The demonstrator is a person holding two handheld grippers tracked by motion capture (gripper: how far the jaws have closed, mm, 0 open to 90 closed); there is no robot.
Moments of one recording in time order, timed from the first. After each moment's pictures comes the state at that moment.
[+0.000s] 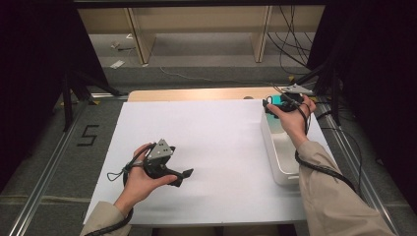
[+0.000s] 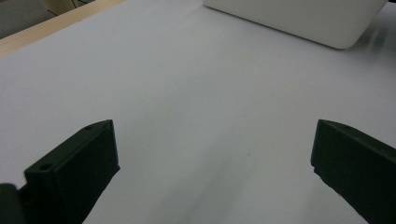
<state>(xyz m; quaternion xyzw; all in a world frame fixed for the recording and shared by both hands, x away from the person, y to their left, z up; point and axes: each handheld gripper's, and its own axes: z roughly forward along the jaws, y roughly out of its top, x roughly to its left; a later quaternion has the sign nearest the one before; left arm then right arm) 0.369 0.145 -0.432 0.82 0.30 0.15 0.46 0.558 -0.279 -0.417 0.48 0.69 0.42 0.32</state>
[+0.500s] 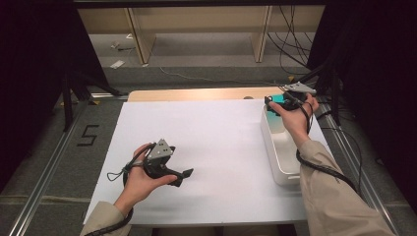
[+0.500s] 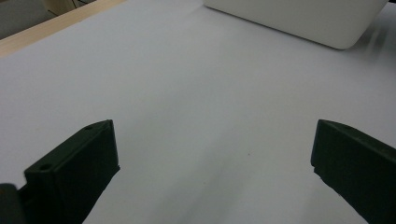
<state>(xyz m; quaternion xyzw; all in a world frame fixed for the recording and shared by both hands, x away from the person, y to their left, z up) 0.369 0.145 -0.432 0.82 0.30 0.15 0.45 0.557 -0.284 -0.410 0.48 0.68 0.44 0.34</state>
